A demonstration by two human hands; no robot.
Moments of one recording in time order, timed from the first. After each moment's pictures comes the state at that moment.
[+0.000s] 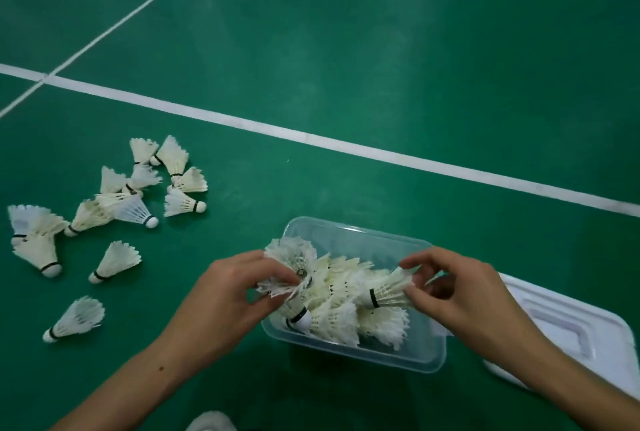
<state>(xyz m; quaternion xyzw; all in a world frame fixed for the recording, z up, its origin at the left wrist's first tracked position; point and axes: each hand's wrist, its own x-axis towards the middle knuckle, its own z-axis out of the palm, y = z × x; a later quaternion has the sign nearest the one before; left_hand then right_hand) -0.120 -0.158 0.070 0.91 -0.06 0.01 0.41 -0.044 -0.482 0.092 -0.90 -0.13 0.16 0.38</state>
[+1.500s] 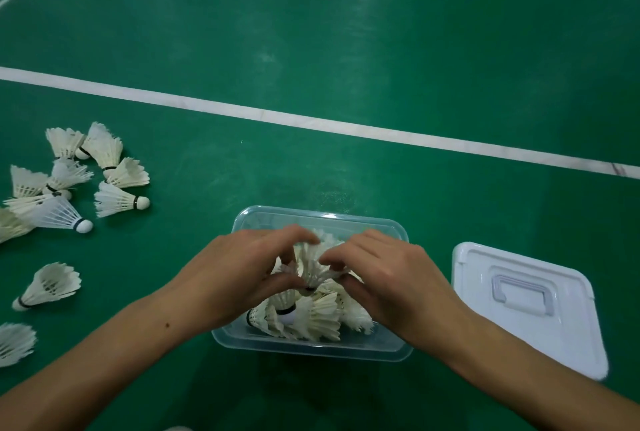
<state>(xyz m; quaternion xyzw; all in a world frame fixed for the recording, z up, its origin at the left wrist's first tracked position) -0.045 -0.207 0.058 0.93 -0.21 -0.12 0.26 -0.032 -0.460 0.059 -0.90 -0.40 -0.03 0.19</state>
